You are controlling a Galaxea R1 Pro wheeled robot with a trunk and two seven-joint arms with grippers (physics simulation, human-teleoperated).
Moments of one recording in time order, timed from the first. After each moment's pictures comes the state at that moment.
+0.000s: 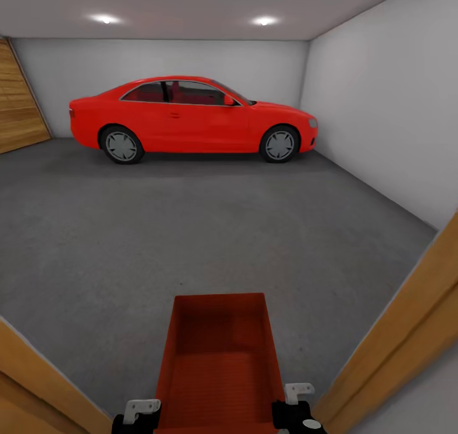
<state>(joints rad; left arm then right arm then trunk) -0.33 0.02 0.02 -0.26 0.00 -0.39 -0.02 -0.48 0.11 0.02 -0.16 0.01 -0.11 -0.05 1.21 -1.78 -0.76</state>
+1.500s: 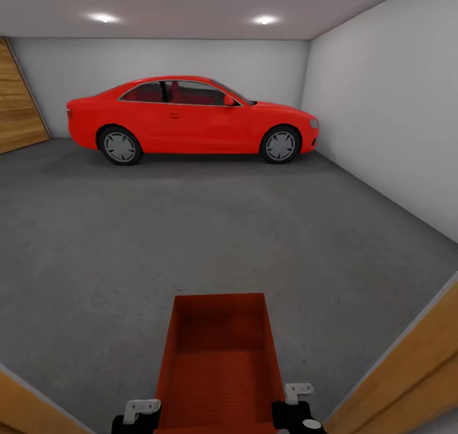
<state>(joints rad) -0.33 0.02 0.03 -0.26 0.00 -0.39 -0.02 -0.48 0.11 0.02 -0.16 0.01 -0.11 -0.05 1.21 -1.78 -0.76</state>
